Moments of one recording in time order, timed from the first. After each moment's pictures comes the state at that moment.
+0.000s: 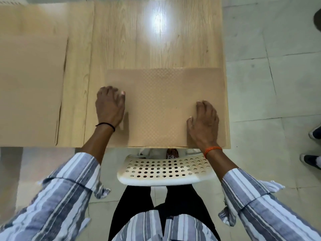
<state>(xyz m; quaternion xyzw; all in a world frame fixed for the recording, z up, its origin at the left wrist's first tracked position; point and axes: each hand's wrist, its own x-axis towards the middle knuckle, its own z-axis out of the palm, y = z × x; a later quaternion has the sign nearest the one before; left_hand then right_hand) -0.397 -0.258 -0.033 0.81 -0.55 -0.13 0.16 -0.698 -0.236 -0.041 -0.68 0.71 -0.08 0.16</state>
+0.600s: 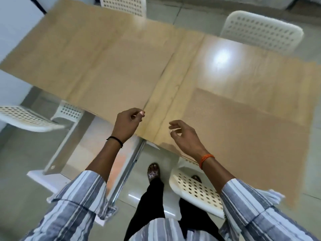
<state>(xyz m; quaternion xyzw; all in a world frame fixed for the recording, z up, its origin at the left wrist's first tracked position) -0.225 -0.120 0.030 0.81 -0.38 -0.27 0.35 -0.437 -0.205 0.025 -0.70 0.44 -0.07 0.55</state>
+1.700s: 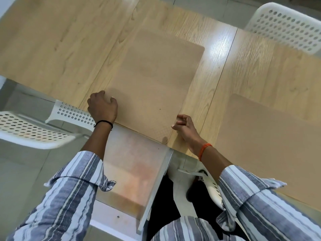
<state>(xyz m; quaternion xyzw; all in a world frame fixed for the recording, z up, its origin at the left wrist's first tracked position) 0.011 -0.119 -0.022 0.94 -0.21 -0.11 0.23 -0.254 -0.197 -0.023 -0.45 0.59 -0.09 0.66</state>
